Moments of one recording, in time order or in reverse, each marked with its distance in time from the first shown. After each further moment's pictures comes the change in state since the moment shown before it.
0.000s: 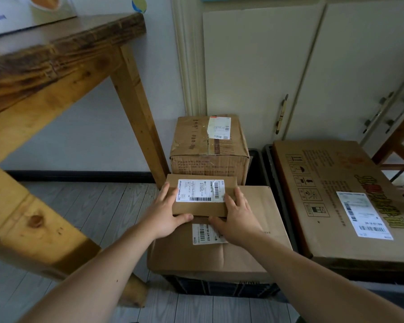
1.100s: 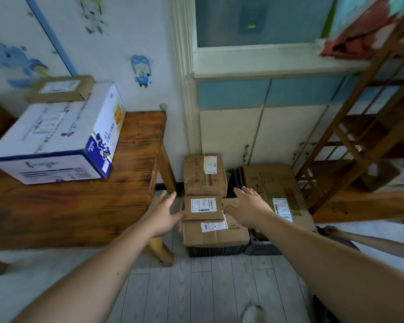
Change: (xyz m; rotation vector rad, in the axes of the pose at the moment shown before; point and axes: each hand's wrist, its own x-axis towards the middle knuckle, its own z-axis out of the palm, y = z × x) left_hand -0.259 0.128 -0.352 -0.094 -0.194 -0.070; right_hand -0.239 -0.220 -0.356 -0.095 -0.173 0.180
